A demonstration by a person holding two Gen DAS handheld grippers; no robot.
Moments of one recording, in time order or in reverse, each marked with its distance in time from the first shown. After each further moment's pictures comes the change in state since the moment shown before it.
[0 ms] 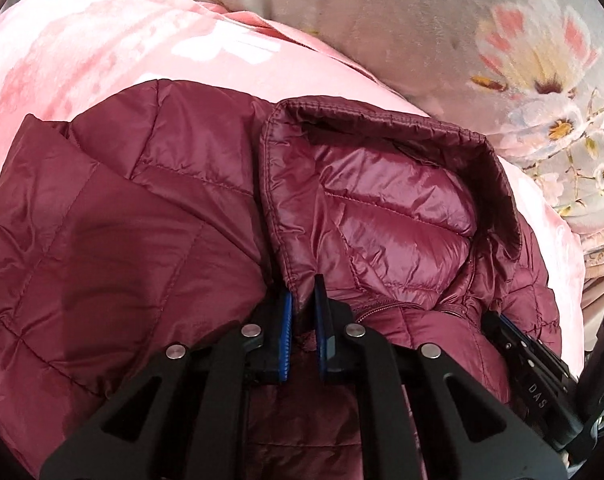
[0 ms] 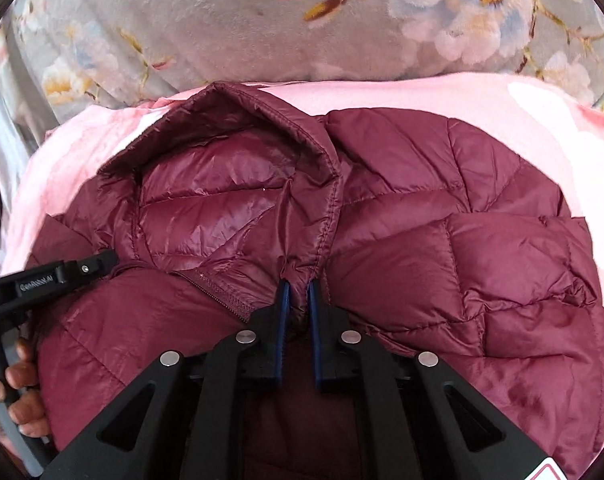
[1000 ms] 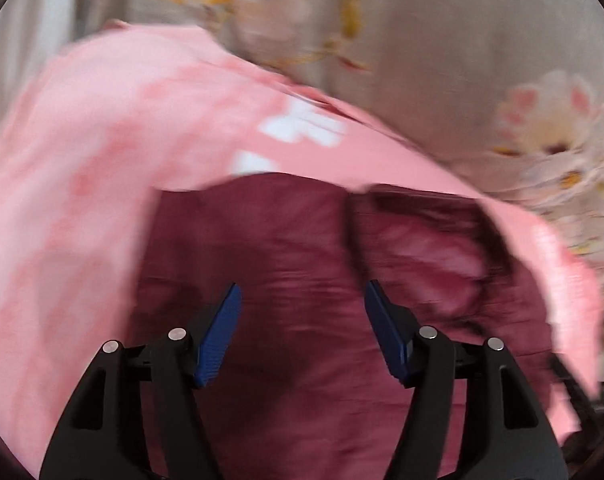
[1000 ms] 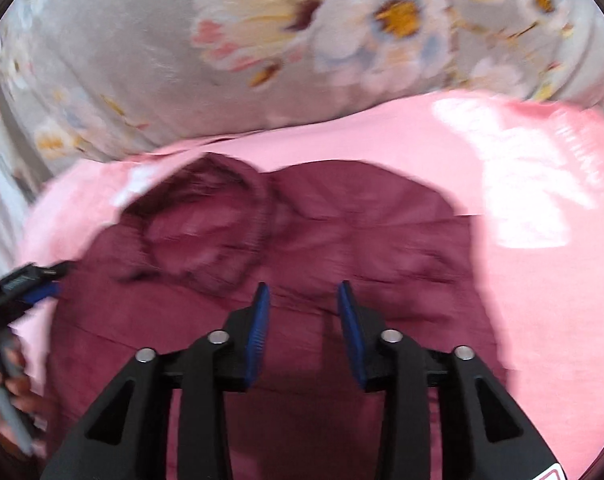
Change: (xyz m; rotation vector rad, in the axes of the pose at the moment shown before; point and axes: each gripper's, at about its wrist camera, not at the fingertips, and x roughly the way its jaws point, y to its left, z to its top) left arm -0.079 0.019 0.018 -0.050 -0.114 0.099; right arm -0.086 -0.016 0.000 0.126 -0.082 -0.032
